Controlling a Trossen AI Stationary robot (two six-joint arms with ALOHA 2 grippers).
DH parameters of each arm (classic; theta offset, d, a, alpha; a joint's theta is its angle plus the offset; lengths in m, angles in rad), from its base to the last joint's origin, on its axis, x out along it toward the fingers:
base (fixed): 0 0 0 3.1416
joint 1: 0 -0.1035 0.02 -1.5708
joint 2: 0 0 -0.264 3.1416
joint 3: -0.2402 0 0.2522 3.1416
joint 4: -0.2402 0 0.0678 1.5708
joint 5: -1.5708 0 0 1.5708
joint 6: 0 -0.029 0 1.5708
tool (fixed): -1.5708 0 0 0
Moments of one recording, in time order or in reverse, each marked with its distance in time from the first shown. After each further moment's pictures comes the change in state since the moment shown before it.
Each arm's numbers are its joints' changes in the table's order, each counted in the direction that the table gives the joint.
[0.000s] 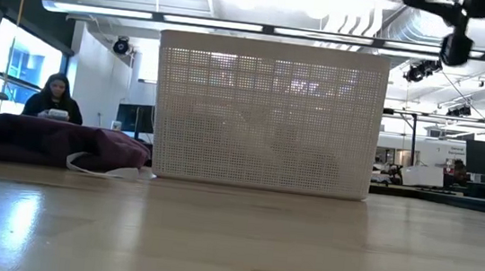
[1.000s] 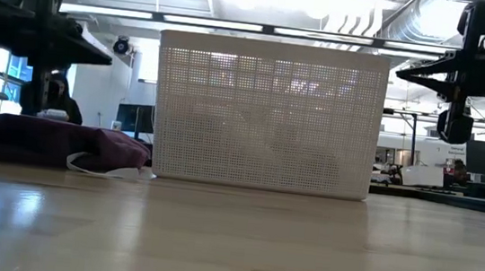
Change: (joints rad) left arm 0.372 0.396 0.833 0.357 -0.334 0.559; right arm -0.005 0.277 0.505 0.243 0.022 -0.290
